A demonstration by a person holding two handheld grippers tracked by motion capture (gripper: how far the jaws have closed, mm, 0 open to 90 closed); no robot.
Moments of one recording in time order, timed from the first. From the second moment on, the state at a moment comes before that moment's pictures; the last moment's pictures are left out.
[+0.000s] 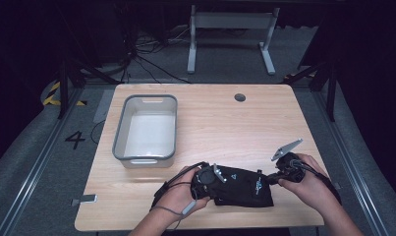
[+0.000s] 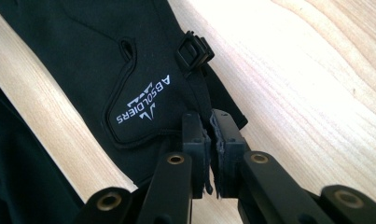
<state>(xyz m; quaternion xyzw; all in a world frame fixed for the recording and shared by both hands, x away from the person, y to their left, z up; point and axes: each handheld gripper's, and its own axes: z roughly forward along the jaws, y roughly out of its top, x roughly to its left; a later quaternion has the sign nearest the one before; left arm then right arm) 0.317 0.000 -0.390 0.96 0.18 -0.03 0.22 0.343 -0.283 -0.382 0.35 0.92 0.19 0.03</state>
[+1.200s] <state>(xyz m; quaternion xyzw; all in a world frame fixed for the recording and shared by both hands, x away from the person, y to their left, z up) 0.332 0.011 -0.394 0.94 0.20 -0.09 0.26 0.356 -0.289 -0.394 0.37 0.91 0.20 0.04</state>
